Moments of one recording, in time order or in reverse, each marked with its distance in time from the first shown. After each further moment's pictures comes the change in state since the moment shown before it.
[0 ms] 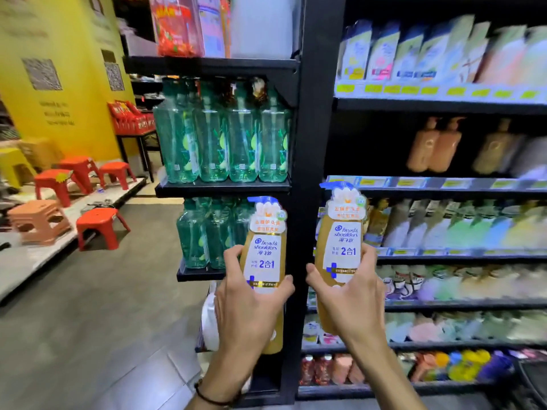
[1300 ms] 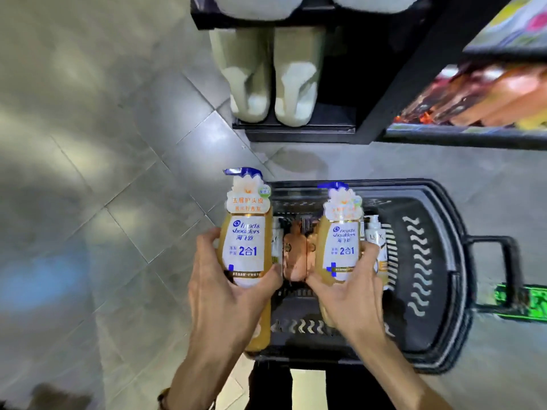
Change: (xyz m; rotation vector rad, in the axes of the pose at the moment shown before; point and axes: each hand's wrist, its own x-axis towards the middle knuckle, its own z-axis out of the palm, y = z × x) left_hand -0.266 -0.563 0.053 0.417 -0.378 -0.868; right_hand -0.460 0.459 0.305 -0.272 -0.756 0.792
